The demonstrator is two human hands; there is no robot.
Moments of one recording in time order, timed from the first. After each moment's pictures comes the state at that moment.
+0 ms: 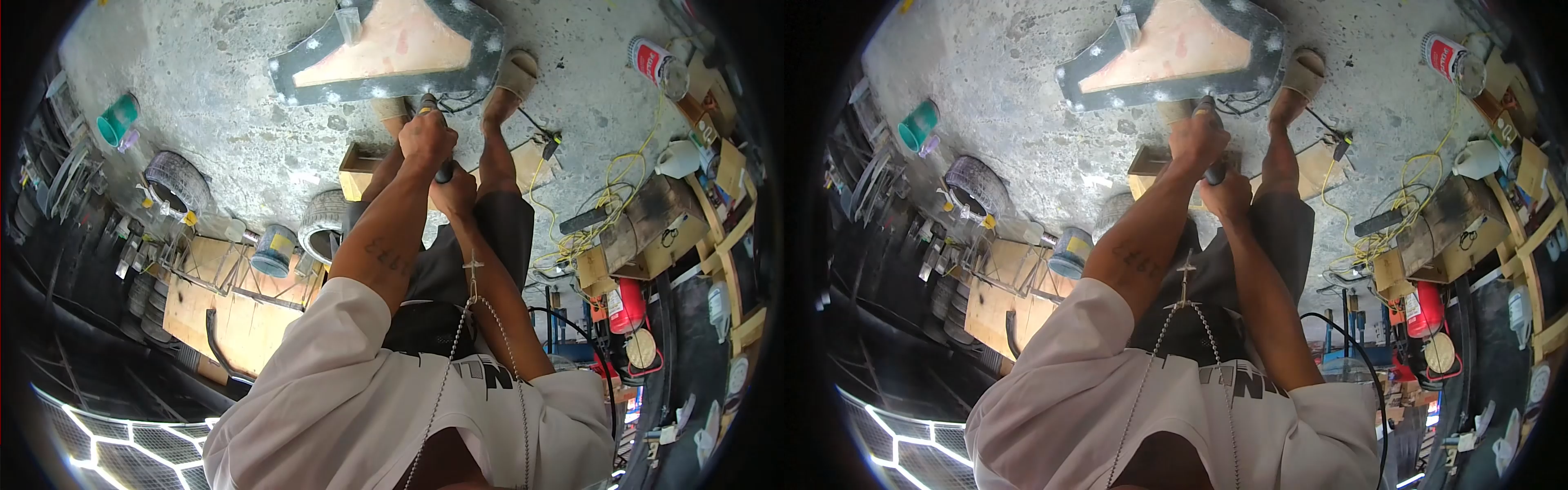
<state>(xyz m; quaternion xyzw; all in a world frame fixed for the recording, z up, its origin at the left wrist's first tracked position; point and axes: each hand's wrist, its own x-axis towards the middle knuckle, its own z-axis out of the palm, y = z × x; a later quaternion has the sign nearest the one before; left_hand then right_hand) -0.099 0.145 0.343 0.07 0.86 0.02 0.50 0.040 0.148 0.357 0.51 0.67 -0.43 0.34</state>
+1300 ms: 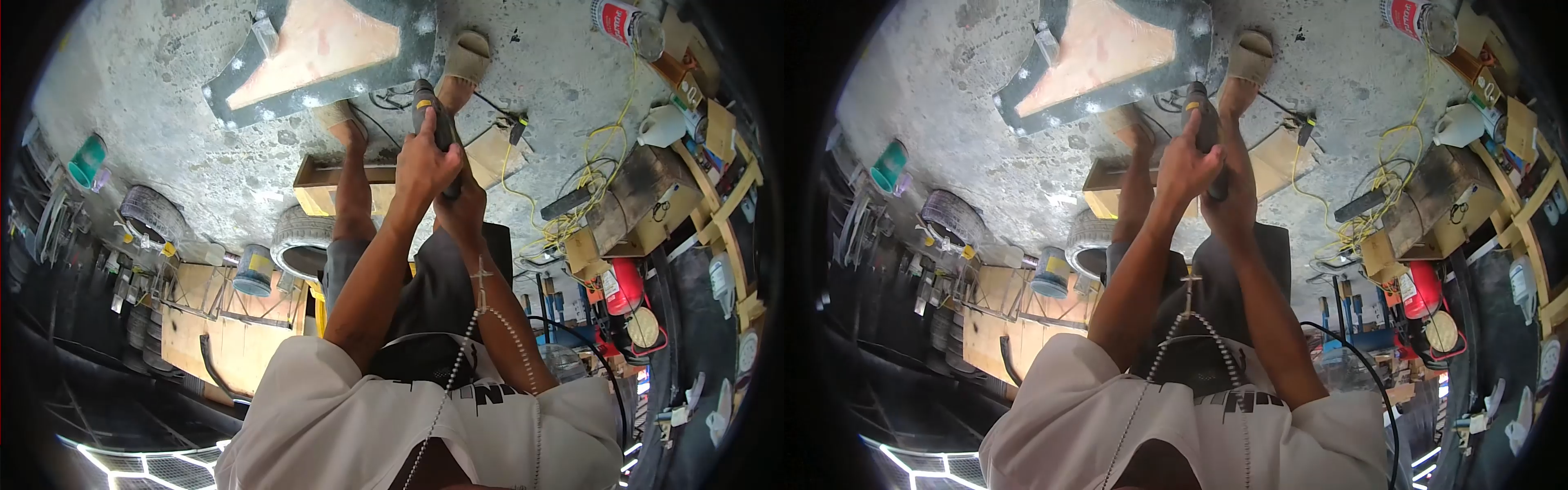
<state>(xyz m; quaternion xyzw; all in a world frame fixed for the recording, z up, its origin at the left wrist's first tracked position) -0.012 0.219 0.352 0.02 0.82 0.18 0.55 0.125 0.236 0.360 0.50 0.71 -0.49 0.07</state>
